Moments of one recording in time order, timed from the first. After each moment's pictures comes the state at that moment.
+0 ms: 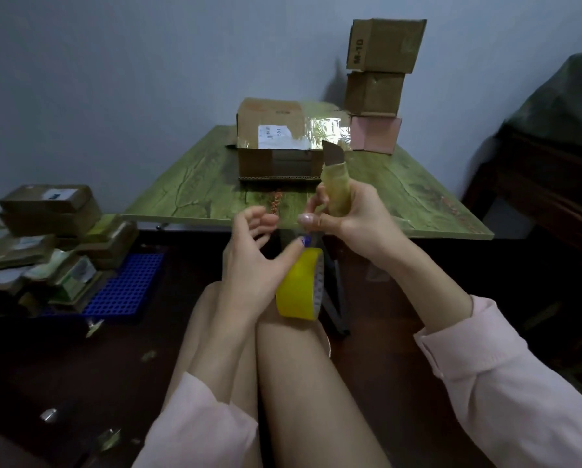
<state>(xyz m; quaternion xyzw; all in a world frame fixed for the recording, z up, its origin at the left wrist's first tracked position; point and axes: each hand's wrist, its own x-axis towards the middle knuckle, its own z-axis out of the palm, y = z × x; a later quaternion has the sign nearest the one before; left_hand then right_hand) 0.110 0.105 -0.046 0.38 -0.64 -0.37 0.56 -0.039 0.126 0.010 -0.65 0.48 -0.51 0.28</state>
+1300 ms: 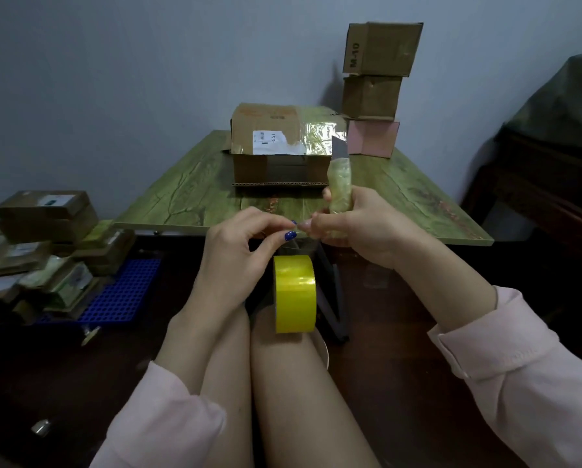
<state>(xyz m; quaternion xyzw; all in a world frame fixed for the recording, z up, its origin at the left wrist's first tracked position) 0.125 0.092 -0.022 0.26 -0.80 -0.13 0.52 -0.051 0.122 0.023 -0.54 0.53 -0.48 0.44</state>
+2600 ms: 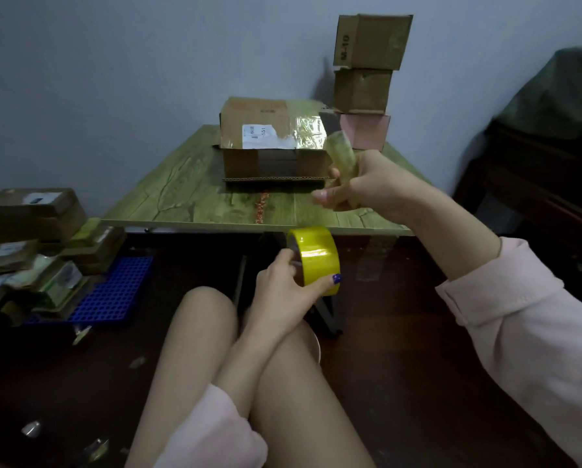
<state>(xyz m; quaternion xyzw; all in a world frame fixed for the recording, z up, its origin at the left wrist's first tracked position) 0.073 0.123 -0.064 0.44 -0.72 -0.39 0.37 -0.080 0.106 0.051 -0.59 0.60 -0.42 0.33</state>
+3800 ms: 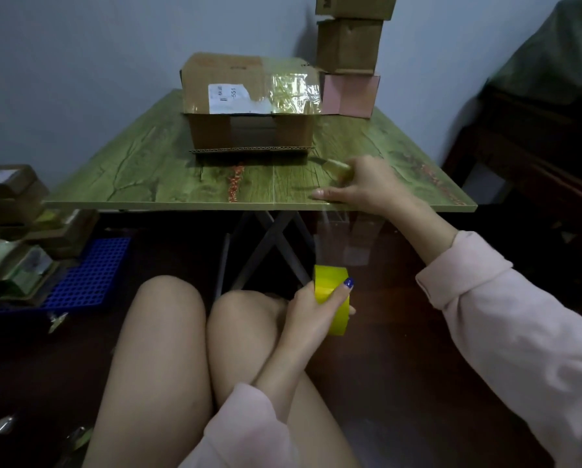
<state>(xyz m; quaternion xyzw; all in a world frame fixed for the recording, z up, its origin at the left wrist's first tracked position) 0.007 0.130 -0.146 0.40 -0.60 -0.61 0.33 -0.142 0.068 -0.012 -0.63 0.74 -0.24 0.07</state>
